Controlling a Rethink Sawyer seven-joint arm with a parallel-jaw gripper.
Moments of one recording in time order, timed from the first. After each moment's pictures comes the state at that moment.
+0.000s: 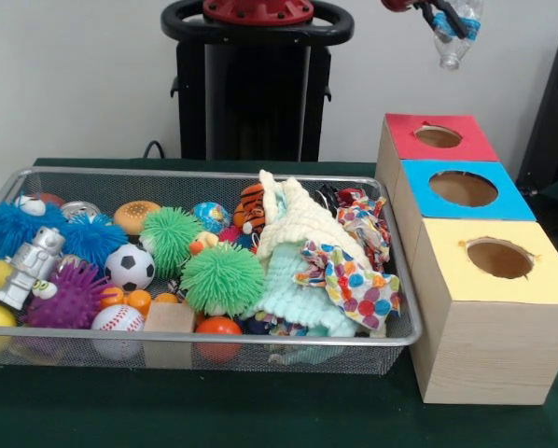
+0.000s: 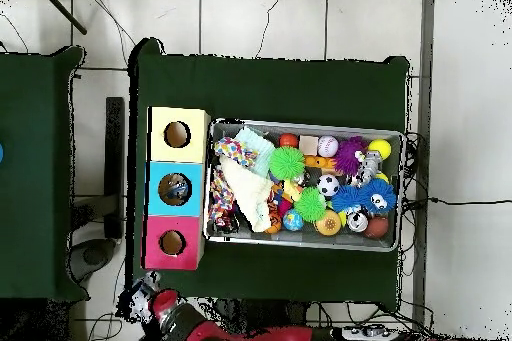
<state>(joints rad) -0.85 -0.66 1.09 2.86 0.11 -0.56 2.67</state>
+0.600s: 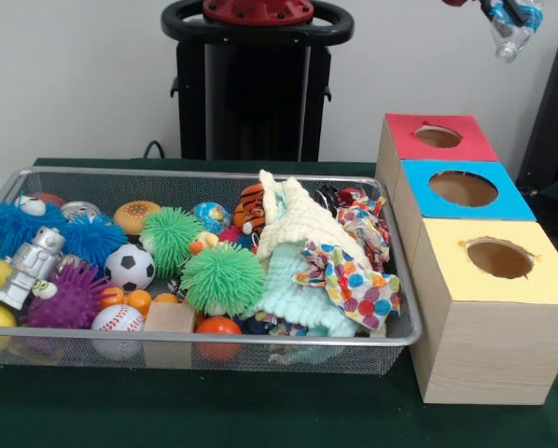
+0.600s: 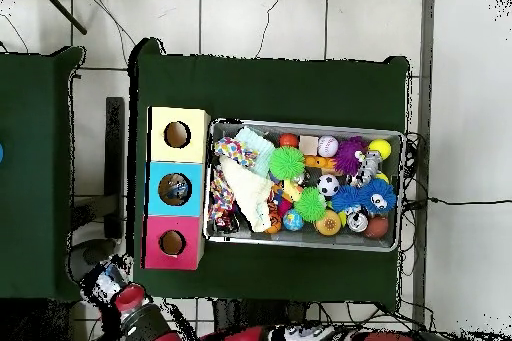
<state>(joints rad) -0.59 -0.79 1.07 2.86 0.11 -0.87 2.96</state>
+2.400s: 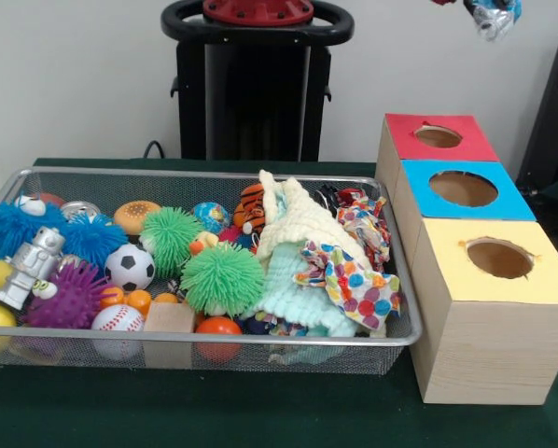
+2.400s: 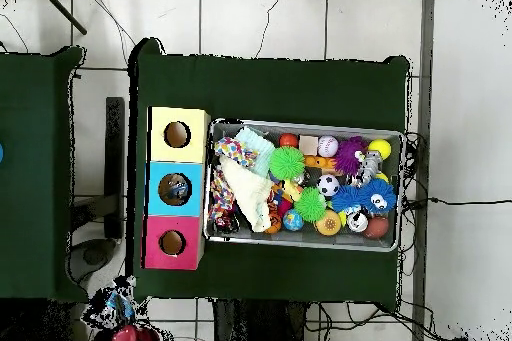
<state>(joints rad) 0.10 -0.84 0.04 2.68 -0.34 -1.23 3.16</state>
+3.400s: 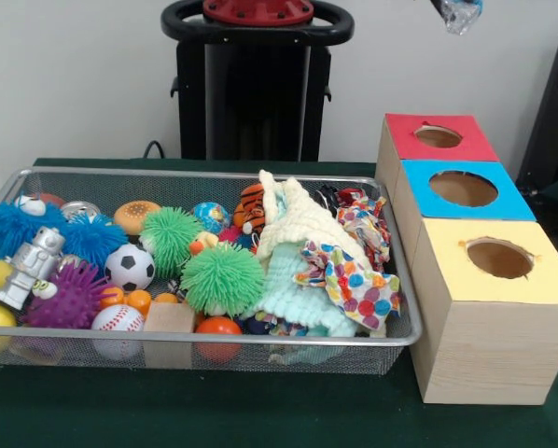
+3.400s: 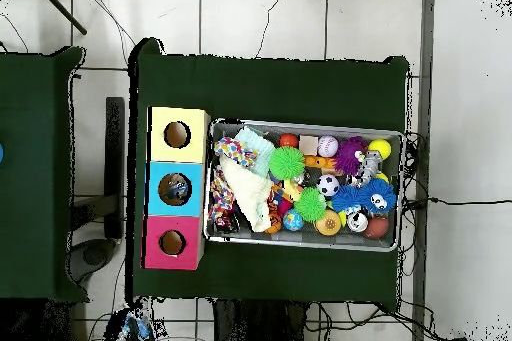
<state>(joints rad) 0.39 -0.71 -0.42 2.55 -0.58 -1.34 3.17</state>
